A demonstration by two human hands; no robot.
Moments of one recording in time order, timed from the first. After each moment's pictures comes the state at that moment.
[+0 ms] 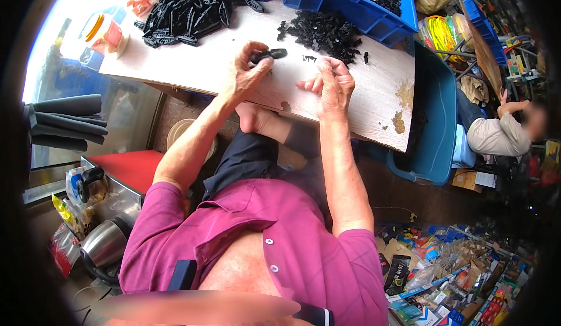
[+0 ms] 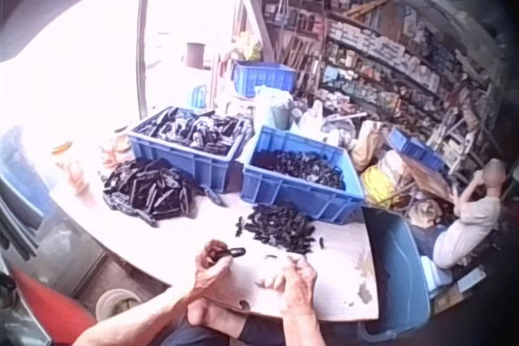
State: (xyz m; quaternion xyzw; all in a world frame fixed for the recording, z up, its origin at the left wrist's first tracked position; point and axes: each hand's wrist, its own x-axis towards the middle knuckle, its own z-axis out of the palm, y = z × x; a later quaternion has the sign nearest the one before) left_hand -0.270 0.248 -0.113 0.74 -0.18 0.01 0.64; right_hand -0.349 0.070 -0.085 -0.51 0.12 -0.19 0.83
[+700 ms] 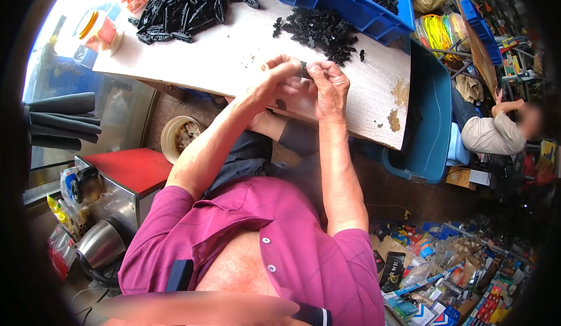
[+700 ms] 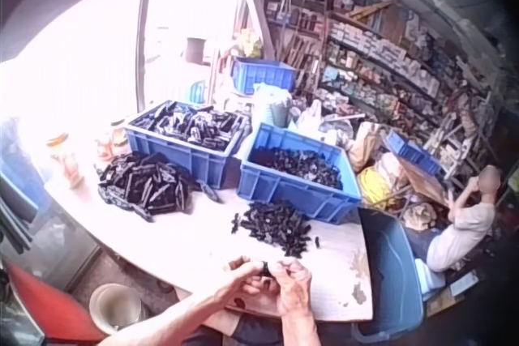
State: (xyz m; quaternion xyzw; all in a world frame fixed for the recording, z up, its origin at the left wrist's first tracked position) left_hand -0.304 0.206 -0.077 0.47 -0.04 -0.35 0.81; right_hand -0.358 0.056 -0.095 -0.55 0.11 -0.18 0.81
